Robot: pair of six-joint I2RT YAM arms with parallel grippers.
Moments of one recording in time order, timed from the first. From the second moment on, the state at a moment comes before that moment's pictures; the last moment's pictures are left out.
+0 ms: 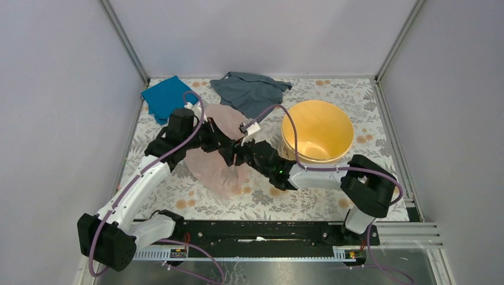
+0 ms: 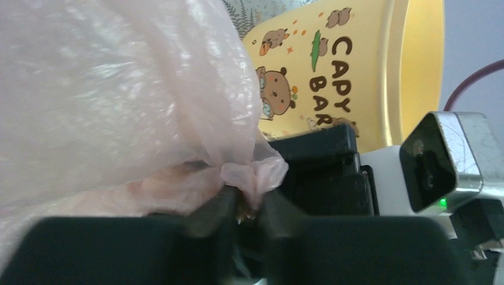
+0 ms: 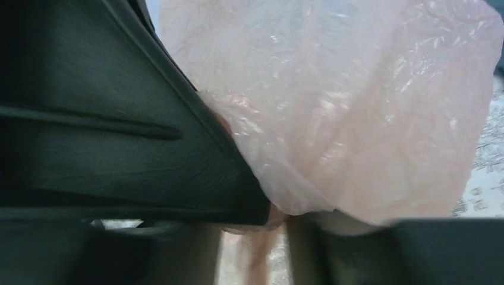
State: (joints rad) left arm -0.37 1.07 0.93 -0.44 0.45 -0.75; right arm 1.07 1.68 0.90 0.64 0.22 0.41
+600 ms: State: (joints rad) left arm -0.37 0.49 1.28 -0.64 0.02 -0.48; right arm 1.08 1.31 1.26 0.02 0.25 0.34
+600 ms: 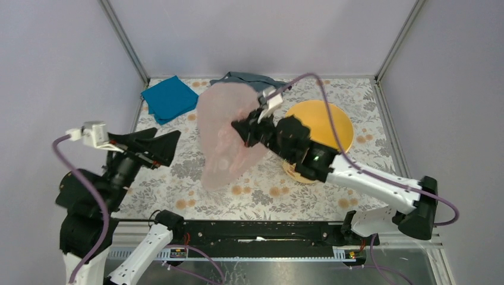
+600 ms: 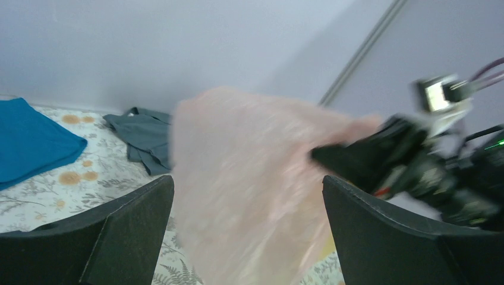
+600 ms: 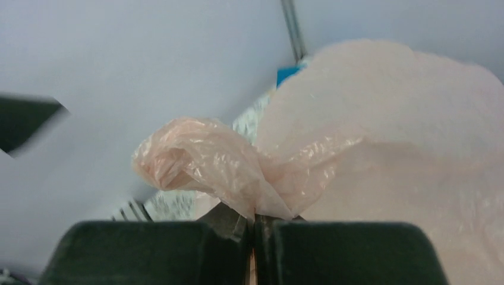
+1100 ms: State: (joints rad) left arm -0.37 0.65 1.26 -0.62 0.12 -0.51; right arm 1.08 0.90 1.71 -0.88 0.59 0.36
